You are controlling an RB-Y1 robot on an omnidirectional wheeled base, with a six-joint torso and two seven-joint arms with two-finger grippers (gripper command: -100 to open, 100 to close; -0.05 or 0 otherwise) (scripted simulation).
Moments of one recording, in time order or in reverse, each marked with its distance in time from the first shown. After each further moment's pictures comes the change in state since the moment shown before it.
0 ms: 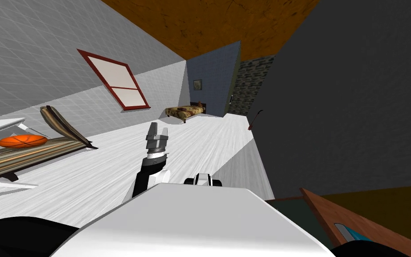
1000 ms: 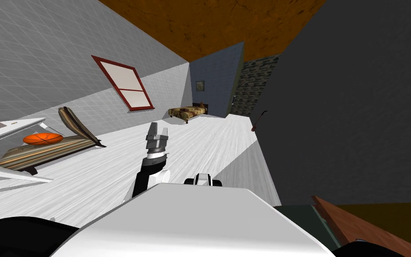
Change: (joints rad) left arm 0.000 0.000 0.000 0.000 0.000 0.000 0.000; right arm 0.065 -0.027 0.032 -0.048 0.014 0.019 0.021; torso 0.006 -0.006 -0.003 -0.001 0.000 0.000
